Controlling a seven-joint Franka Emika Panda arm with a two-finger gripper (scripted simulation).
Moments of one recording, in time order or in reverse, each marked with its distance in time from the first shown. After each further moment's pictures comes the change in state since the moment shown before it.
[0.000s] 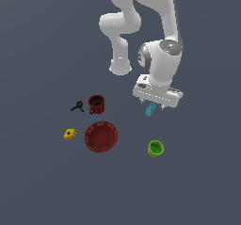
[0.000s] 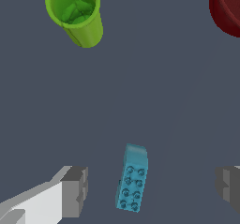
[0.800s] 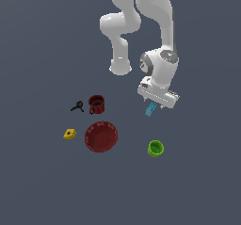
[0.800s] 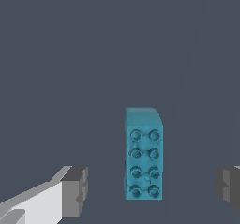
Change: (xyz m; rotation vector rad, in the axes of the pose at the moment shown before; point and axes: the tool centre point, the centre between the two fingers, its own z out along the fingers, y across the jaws) arm -0.065 -0.004 0.062 -0.005 -0.002 0.191
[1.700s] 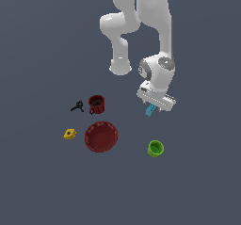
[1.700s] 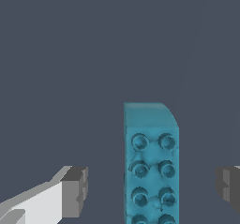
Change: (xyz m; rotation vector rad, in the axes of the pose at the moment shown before) arm -0.005 0.002 0.033 0.000 0.001 0.015
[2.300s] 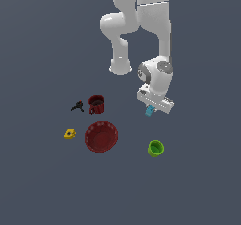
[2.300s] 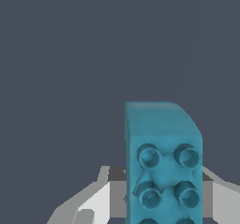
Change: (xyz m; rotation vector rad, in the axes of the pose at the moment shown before) arm 0.000 0.000 0.020 0.001 0.000 0.001
